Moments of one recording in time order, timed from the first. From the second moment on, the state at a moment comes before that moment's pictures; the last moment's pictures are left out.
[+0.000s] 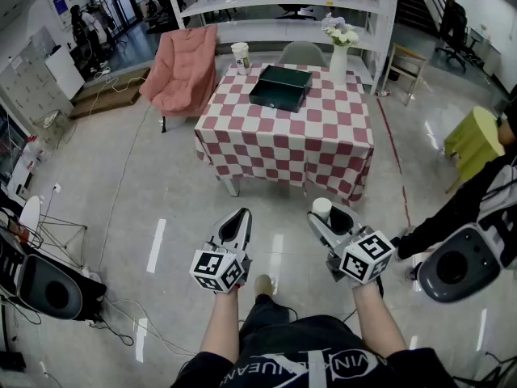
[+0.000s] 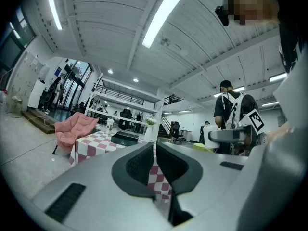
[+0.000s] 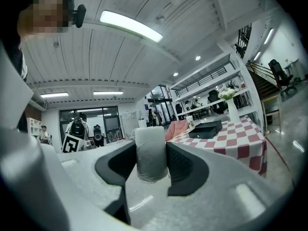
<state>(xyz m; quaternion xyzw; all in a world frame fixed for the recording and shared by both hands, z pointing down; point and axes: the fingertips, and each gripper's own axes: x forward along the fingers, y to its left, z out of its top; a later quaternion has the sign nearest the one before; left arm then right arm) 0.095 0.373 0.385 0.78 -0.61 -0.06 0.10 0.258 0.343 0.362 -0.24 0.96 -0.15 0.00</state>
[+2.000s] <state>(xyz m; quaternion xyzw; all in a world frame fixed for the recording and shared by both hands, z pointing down) -0.072 0.155 0.423 0.83 -0.54 -0.03 0.13 0.092 0.128 0.399 -0.33 0.92 -0.21 0.03</state>
